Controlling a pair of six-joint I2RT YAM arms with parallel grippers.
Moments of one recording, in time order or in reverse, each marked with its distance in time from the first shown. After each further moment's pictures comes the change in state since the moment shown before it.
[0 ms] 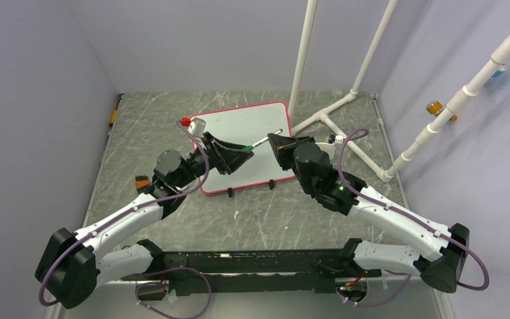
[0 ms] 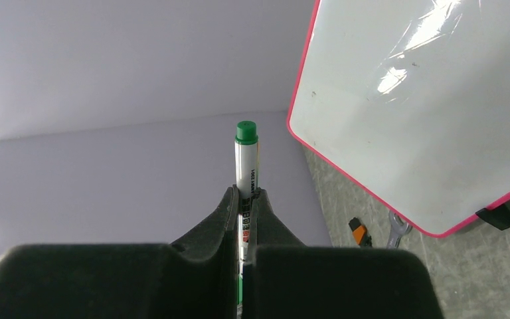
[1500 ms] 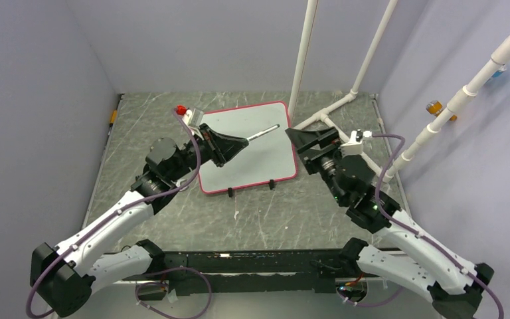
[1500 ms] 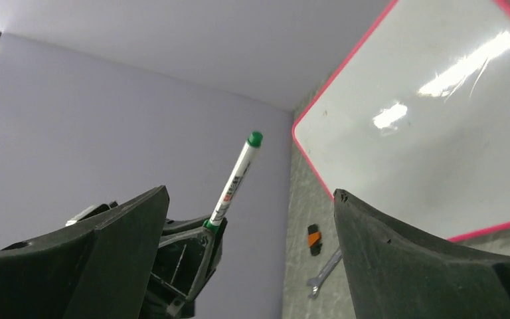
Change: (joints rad) left arm -0.007 -0.063 0.189 -0.314 -0.042 0.080; right arm -0.094 -0.280 -0.132 0.089 -0.158 -0.411
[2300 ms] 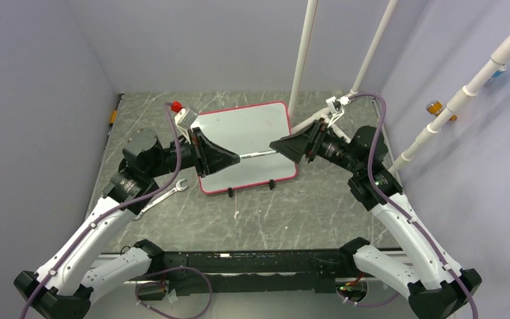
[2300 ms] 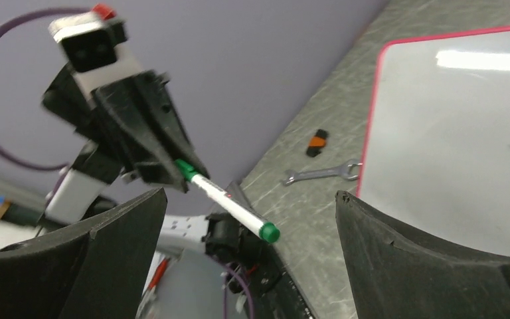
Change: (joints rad) left arm 0.074 -0.118 0.191 -0.447 0.309 0.055; right arm -0.369 0.112 0.124 0.092 -1.009 -0.470
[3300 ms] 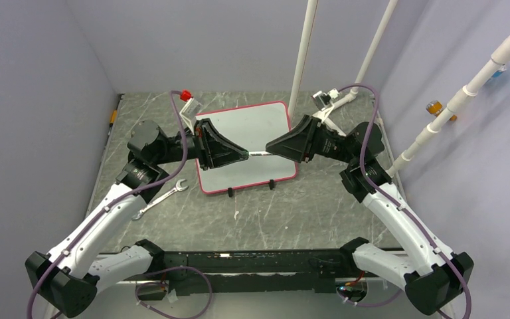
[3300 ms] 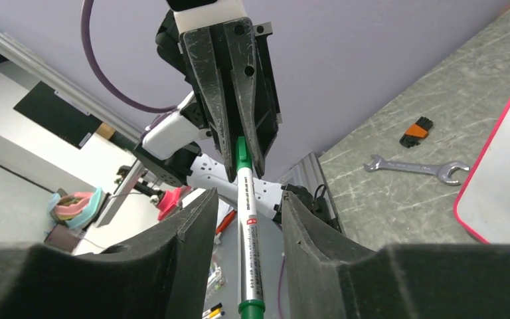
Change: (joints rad) left arm 0.018 0.121 0.031 0.298 0.249 -0.191; right arm -0.003 0.103 -0.001 0.334 -0.348 0.212
